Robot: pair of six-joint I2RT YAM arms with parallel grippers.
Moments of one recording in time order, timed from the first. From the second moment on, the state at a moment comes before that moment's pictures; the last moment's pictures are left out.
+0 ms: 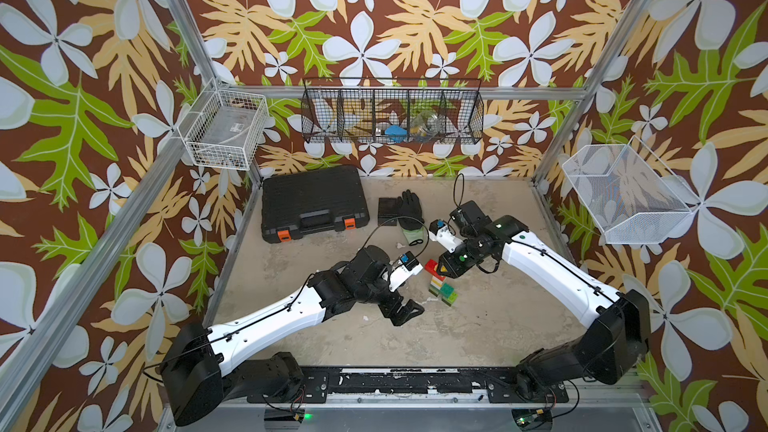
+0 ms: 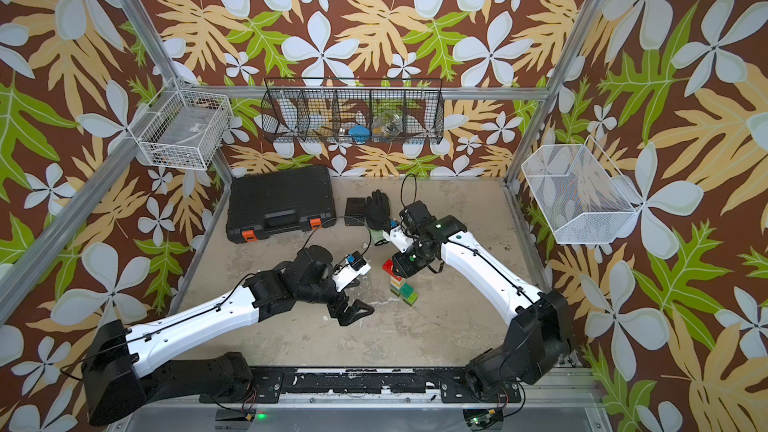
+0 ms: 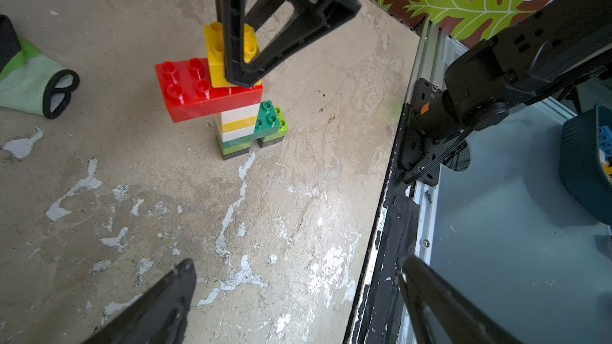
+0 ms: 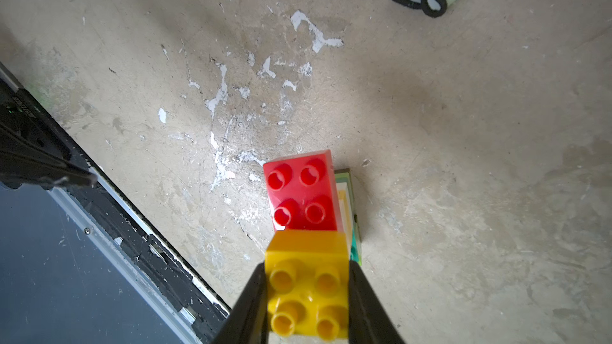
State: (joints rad) left arm -0.88 1.21 0.86 -0.37 0.37 -0.07; right arm 0.52 1.49 1.28 -1.02 -0.26 -0.10
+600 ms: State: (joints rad) left arm -0.88 1.19 0.84 -0.38 0.35 -0.09; right arm 0.53 1.54 1.34 -1.02 -0.24 -0.07
